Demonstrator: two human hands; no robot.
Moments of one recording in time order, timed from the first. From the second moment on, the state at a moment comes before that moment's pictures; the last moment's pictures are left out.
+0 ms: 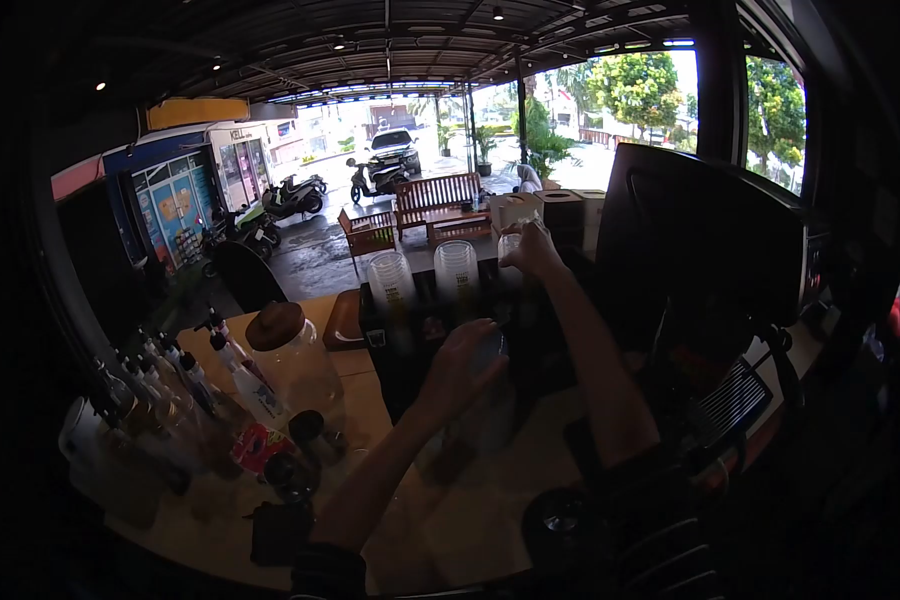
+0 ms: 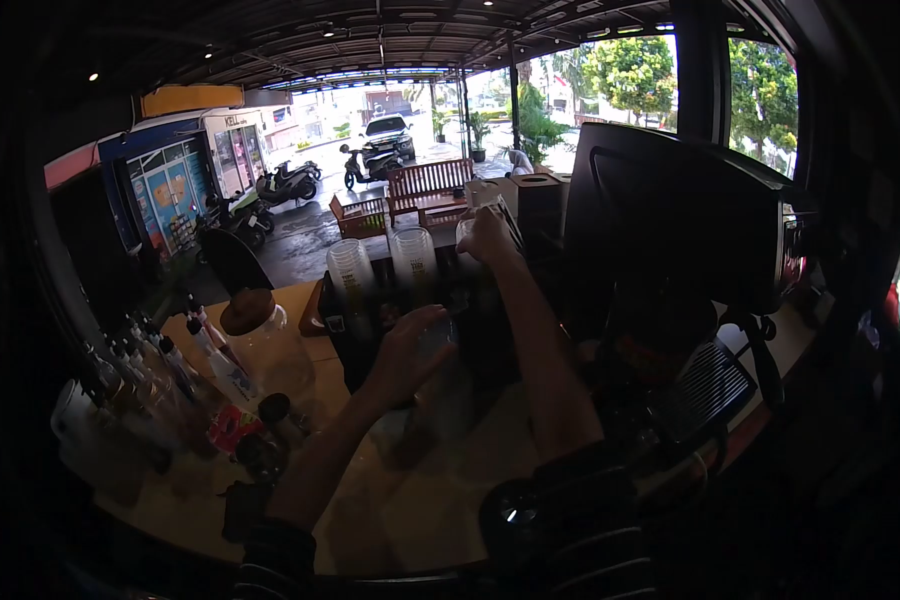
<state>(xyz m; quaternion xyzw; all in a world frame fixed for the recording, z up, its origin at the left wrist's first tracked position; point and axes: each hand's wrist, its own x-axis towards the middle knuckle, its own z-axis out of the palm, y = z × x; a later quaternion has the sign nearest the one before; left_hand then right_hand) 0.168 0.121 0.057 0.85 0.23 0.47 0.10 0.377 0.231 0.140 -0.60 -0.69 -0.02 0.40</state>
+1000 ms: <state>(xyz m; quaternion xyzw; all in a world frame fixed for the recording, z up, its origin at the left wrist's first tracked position) 0.143 0.117 -0.040 0.77 0.36 0.42 0.33 0.304 0.091 -0.003 -0.47 -0.69 0.21 0.50</state>
